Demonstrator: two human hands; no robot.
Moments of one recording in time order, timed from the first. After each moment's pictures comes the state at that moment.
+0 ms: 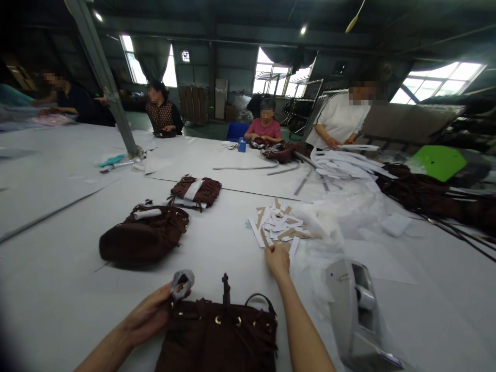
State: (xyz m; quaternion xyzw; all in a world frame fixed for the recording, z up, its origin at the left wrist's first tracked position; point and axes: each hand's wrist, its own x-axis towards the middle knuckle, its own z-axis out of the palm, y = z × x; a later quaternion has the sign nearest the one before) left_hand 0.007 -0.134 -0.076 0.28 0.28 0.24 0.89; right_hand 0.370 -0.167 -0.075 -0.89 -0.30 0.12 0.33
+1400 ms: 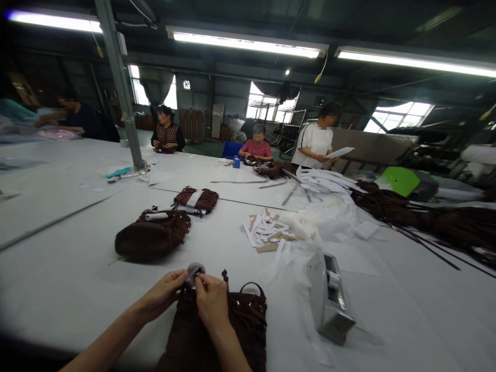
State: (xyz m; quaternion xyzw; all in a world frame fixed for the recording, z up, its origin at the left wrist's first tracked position) left_hand 0.006 -0.155 -0.051 0.47 0.27 0.23 0.81; right_hand 0.134 -0.242 -0.014 -0.70 -0.47 0.27 0.46
